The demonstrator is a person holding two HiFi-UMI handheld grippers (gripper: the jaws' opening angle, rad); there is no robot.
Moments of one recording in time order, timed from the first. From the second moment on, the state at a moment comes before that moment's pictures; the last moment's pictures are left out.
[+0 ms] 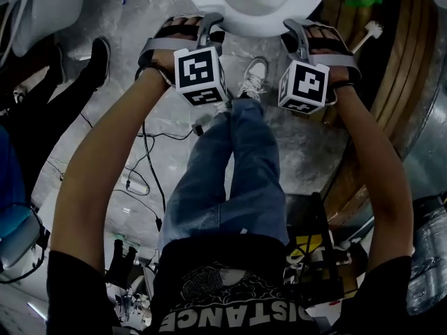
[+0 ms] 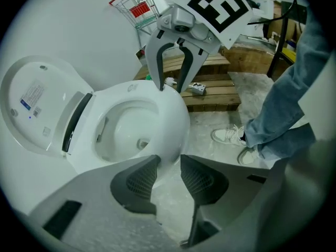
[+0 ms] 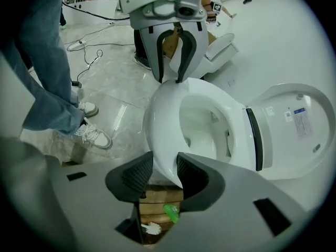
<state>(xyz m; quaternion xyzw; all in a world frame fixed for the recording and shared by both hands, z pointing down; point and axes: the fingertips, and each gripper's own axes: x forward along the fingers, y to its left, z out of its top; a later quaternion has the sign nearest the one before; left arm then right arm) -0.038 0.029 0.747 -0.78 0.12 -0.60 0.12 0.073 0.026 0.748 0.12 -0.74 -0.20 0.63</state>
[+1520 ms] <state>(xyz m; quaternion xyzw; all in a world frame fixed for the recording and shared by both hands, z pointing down) -0.010 -0.005 0.571 -0.86 0.32 -0.36 -0.13 0.030 -0.001 0.575 0.32 -0.84 0.08 0.43</state>
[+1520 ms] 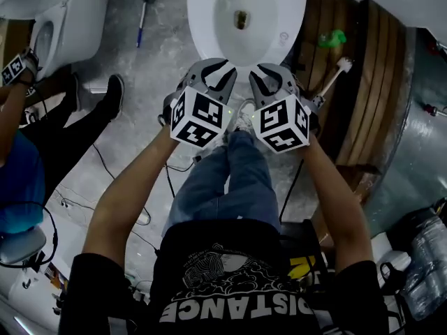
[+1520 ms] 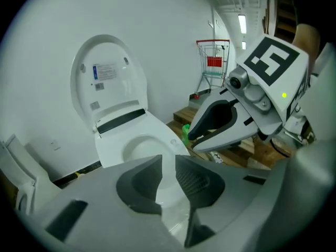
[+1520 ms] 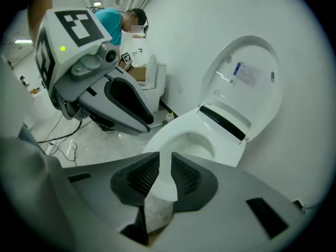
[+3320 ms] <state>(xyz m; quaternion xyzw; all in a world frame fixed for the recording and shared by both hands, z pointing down) -0.018 0.083 0.284 -0.89 0.41 -0.11 -0.16 0.008 0.089 0.276 0.54 -0.82 0.15 0.13</state>
